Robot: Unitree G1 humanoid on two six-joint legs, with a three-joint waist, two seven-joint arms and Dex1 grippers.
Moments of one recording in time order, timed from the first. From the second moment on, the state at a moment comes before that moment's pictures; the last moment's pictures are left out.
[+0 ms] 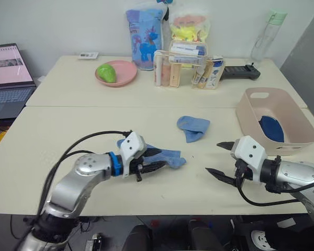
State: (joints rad) left arm -0.17 0.69 -0.09 -0.44 -0.45 0.58 -0.94; right arm -0.06 -0.84 -0.06 -0.79 0.40 0.80 0.70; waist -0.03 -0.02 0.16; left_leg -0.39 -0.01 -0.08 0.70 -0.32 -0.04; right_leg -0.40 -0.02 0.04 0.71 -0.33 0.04
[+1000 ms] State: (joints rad) left arm -0.49 0.73 -0.07 0.32 -0.21 0.38 -1.02; right arm -0.22 -0.36 0.26 -0.44 0.29 0.90 0.38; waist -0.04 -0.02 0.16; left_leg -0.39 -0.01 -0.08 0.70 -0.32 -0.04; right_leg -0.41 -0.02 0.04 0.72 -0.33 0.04
